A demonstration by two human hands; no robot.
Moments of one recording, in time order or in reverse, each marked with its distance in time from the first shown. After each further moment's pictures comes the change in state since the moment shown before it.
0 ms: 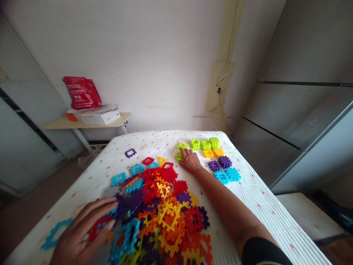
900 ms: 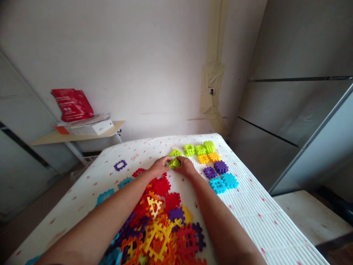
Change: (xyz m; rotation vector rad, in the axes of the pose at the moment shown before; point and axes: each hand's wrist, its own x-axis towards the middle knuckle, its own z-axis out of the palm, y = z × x) left_hand 0.191 -0.017 0.227 -0.366 -0.646 -0.358; right_hand 0.016 0.022 0.013 0.435 0.035 0.166
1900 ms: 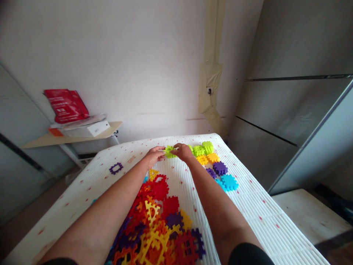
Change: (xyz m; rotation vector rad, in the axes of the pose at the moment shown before) left_hand 0.040 -0.002 -0.027 -0.717 0.081 -0.277; right_hand 0.053 -0.022 -0.044 0.057 0.022 0.229
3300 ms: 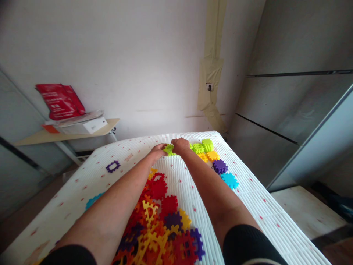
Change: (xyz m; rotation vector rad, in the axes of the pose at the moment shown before) left_hand 0.013 0.006 0.019 0.205 0.026 0.037; right_hand 0.024 -0.018 -0.006 -0.643 -0.132 -0.077
